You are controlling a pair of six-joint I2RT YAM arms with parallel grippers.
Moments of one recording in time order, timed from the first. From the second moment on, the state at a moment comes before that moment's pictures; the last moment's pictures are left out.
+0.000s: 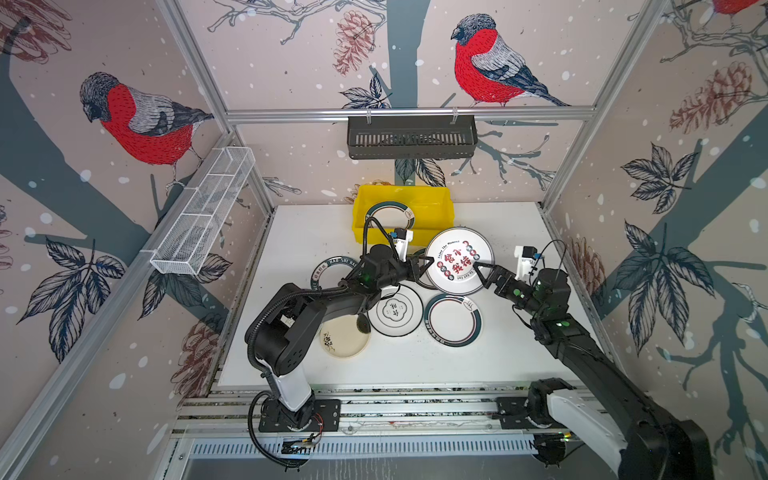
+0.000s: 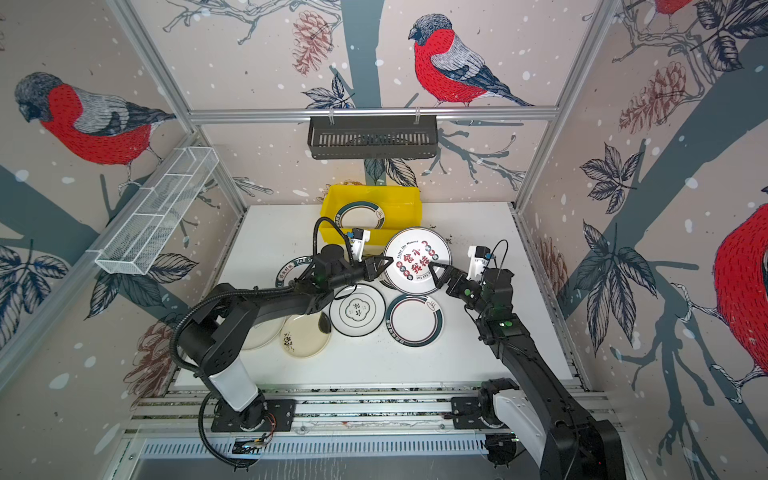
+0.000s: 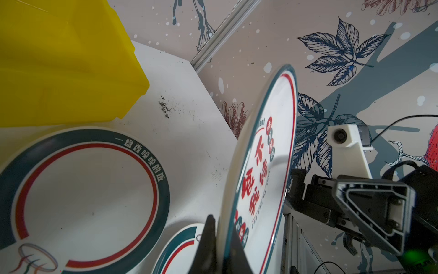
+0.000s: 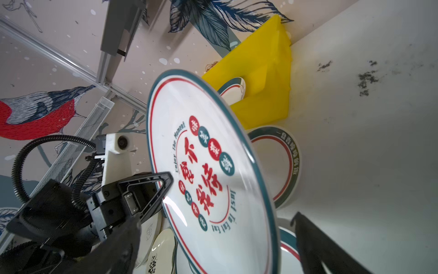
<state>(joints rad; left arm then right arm) -0.62 1.74 0.92 0.66 0.47 -0.71 0.17 0.89 0.46 0.20 -0.48 0.70</state>
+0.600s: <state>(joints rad) -0.34 1.78 1.18 0.47 0.34 -0.56 0.21 0.73 0.48 0.07 -0.32 0.65</state>
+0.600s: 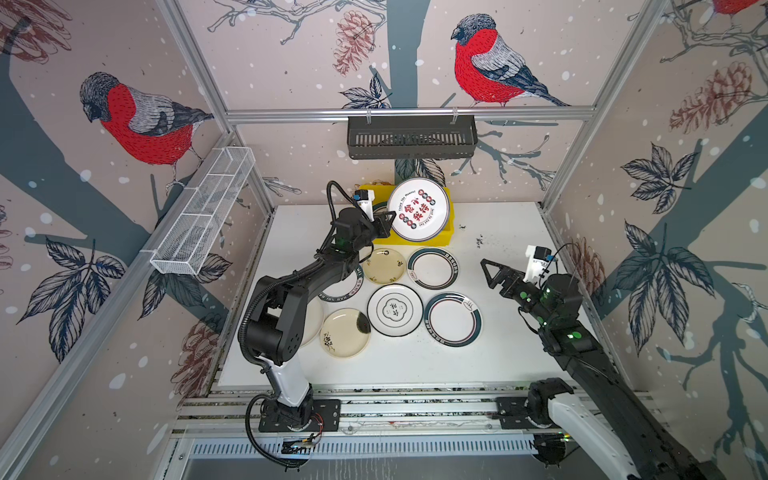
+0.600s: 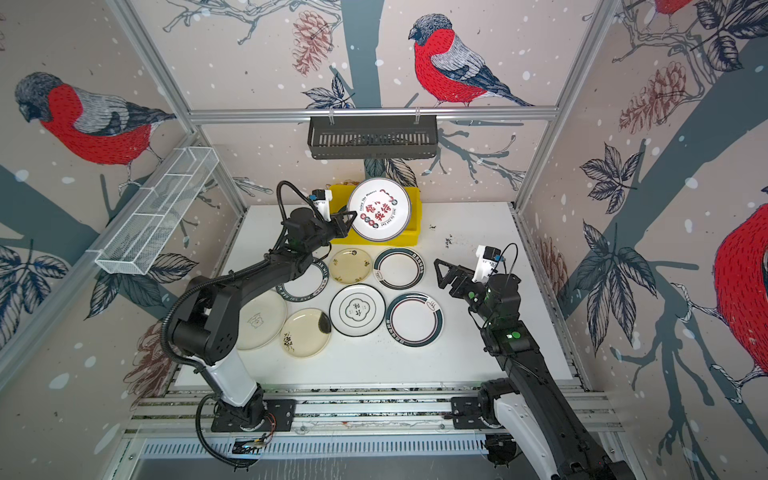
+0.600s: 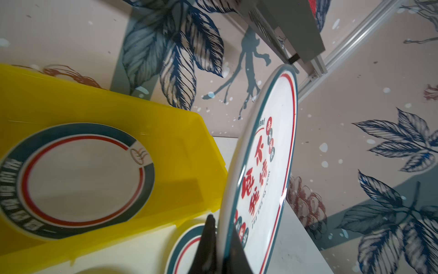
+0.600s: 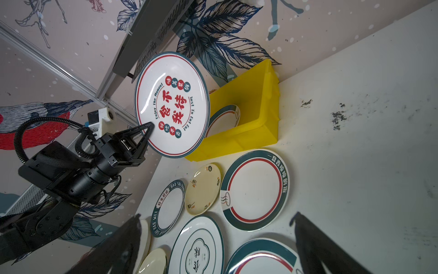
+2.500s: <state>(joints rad) -0.20 2.24 1.84 -0.10 0.15 -0.37 0.24 0.81 0.57 -0.12 -0.22 0.62</state>
